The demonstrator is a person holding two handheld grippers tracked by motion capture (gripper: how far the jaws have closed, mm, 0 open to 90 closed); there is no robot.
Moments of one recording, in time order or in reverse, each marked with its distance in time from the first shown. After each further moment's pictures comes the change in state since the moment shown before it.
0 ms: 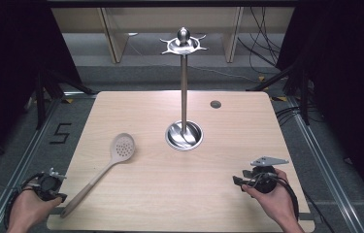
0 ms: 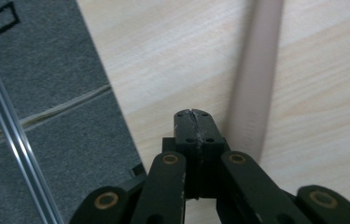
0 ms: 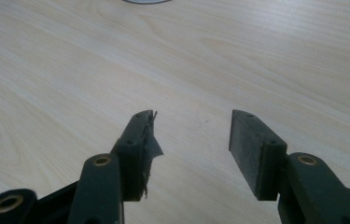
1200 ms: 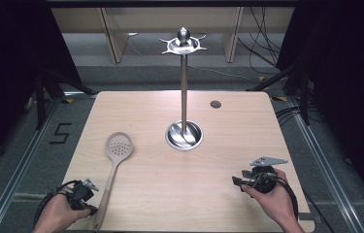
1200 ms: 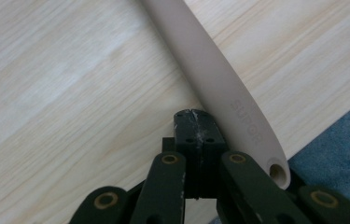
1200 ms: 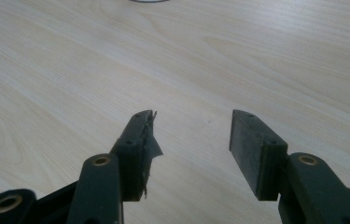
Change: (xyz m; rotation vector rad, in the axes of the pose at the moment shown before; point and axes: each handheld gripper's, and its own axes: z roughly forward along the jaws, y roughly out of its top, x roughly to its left) left arm -0.074 0.021 0.014 0.064 -0.237 0.252; right arm 0.001 0.000 0.001 0.004 0.002 -0.006
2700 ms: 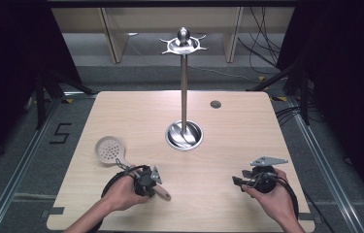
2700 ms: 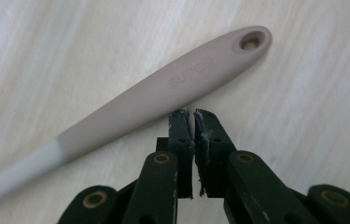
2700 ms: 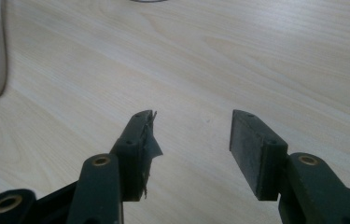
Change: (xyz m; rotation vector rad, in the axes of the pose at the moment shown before) left arm -0.084 0.144 0.036 -0.067 -0.014 0.475; right arm -0.001 0.000 0.000 0.003 0.005 -0.003
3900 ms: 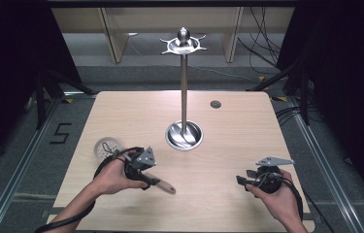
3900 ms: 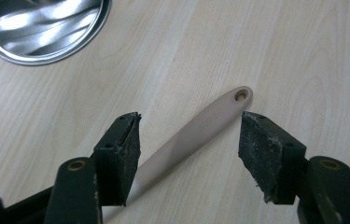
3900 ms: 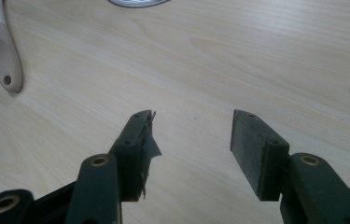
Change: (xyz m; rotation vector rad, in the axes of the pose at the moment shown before) left arm 0.029 0.006 -0.042 -0.265 0.010 0.056; right arm -0.010 -0.004 -0.006 -0.038 -0.003 0.017
